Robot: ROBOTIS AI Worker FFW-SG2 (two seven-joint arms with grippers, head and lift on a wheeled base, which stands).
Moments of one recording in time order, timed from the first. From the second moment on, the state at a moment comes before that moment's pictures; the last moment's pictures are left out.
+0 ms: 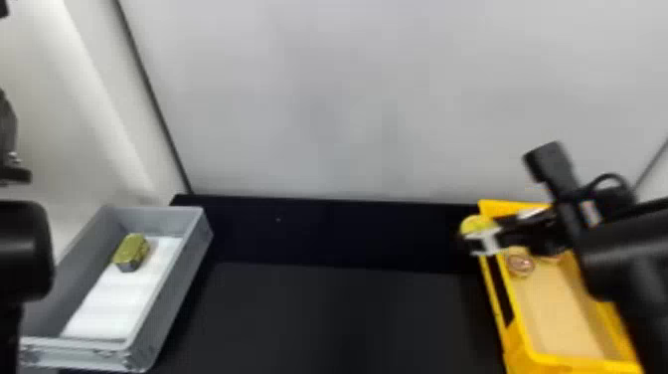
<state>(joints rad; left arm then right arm) -0.20 0.28 0.12 -2.29 -0.42 0.19 0.27 -0.29 -0.24 0.07 -1.79 0.52 1.17 0.87</state>
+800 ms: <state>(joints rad) -0.21 0.28 0.12 -2.29 -0.43 0.20 0.26 -0.28 -0.33 -0.30 -1.45 0.11 0.93 0.50</state>
